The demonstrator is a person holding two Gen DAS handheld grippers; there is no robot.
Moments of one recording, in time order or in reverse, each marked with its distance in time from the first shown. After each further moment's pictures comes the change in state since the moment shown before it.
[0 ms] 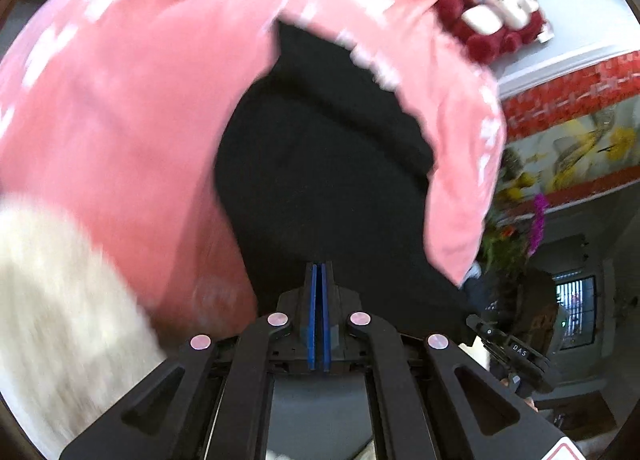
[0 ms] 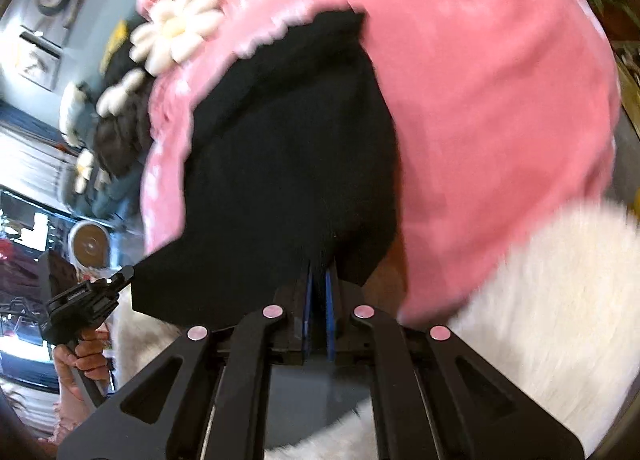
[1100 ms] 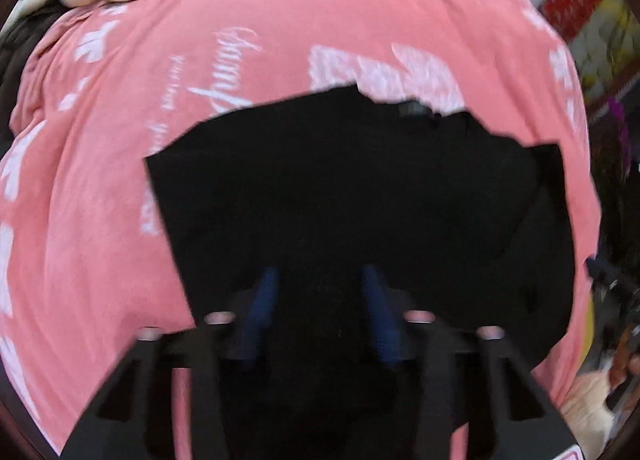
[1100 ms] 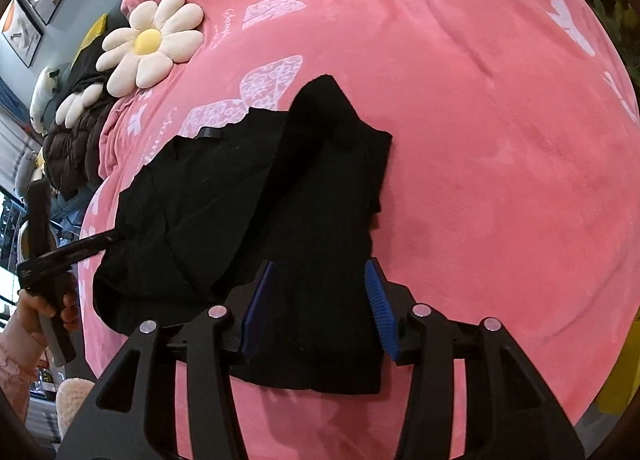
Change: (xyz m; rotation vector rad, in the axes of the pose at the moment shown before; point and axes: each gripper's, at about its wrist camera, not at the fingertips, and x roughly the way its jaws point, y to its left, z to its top) left arm 0.230 -0.039 0.205 0.469 0.117 0.348; right arm 0.145 -0.001 0.173 -0.127 -0.053 -0.175
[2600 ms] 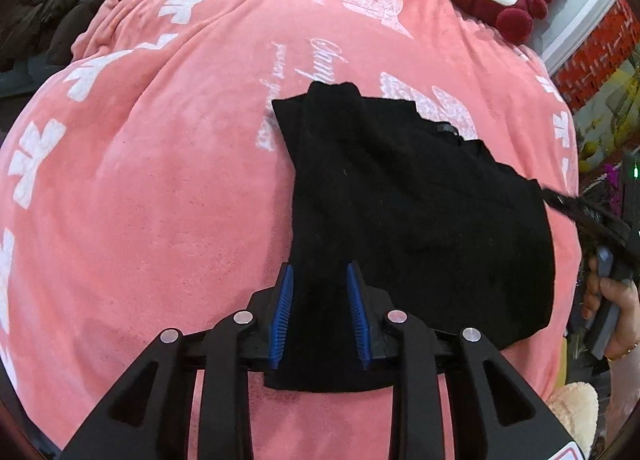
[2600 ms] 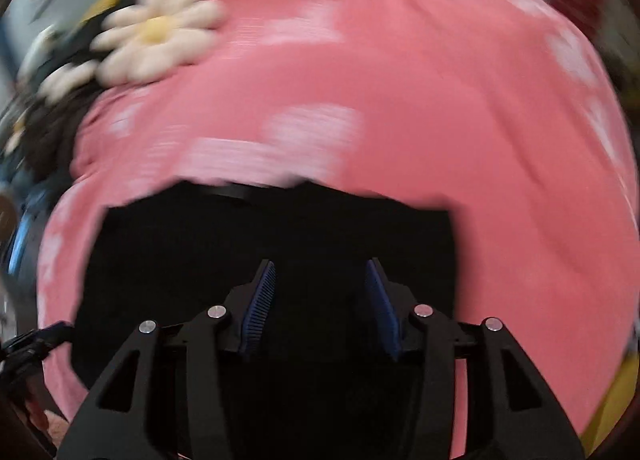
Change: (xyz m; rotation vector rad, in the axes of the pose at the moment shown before) left arm -0.059 0.055 -0.085 -0.235 -0.142 -0.059; right arm 0.041 0.036 0.064 -0.067 -0.078 -0.193
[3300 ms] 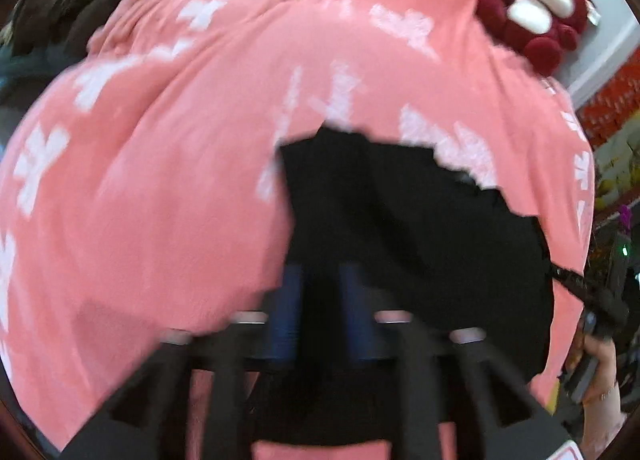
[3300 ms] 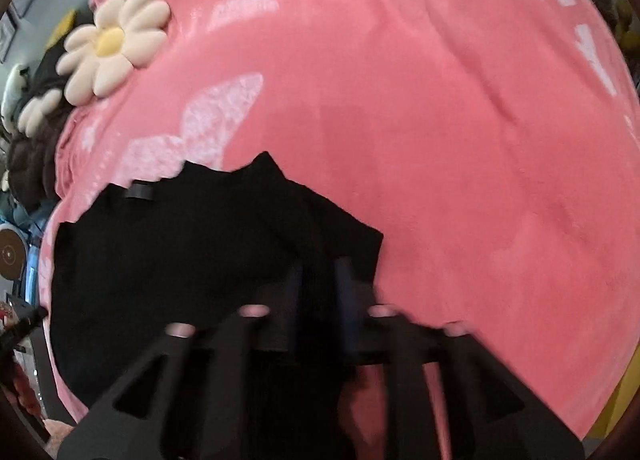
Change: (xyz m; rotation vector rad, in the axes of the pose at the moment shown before) left arm 0.004 -0.005 0.050 -0.085 -0.055 0.054; right arm 0.022 -0.047 0.002 0.044 0.027 0.054
